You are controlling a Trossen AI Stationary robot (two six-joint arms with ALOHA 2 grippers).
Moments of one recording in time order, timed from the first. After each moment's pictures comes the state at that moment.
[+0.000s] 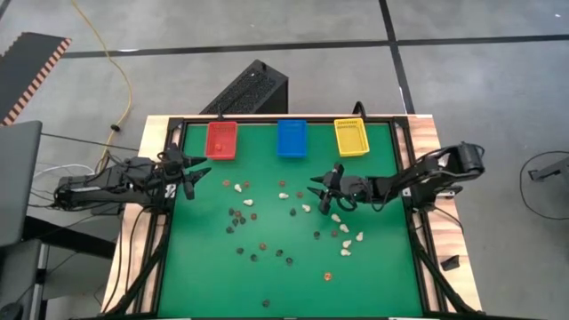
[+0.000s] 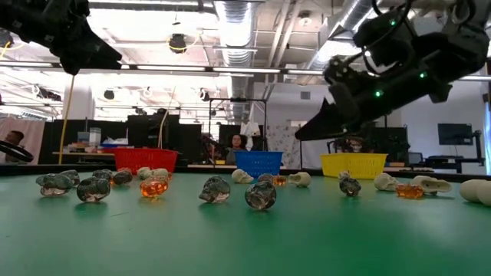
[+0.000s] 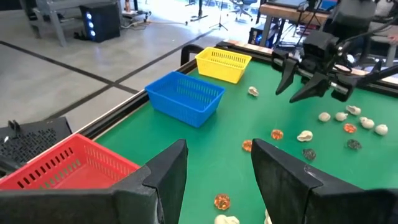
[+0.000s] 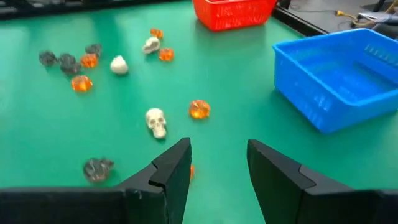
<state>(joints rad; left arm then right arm) 0.04 0.18 0.42 -0.43 -0.43 -0.18 0.02 1.50 0.41 0.74 0.36 0.17</state>
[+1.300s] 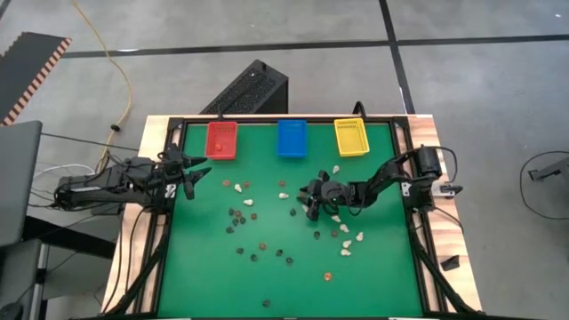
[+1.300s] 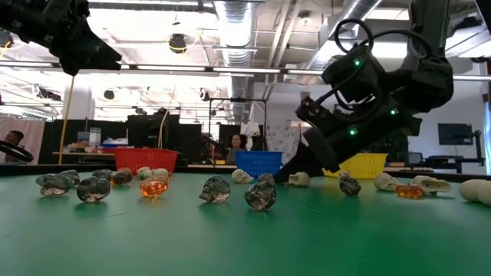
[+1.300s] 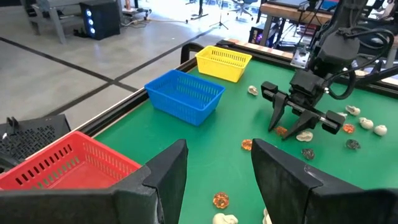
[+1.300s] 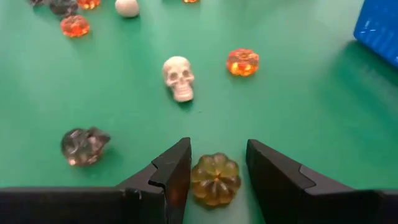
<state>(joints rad) 0.04 0.18 0.42 -0.44 -0.43 -0.19 -0.01 1.85 0.53 0.85 0.26 0.19</state>
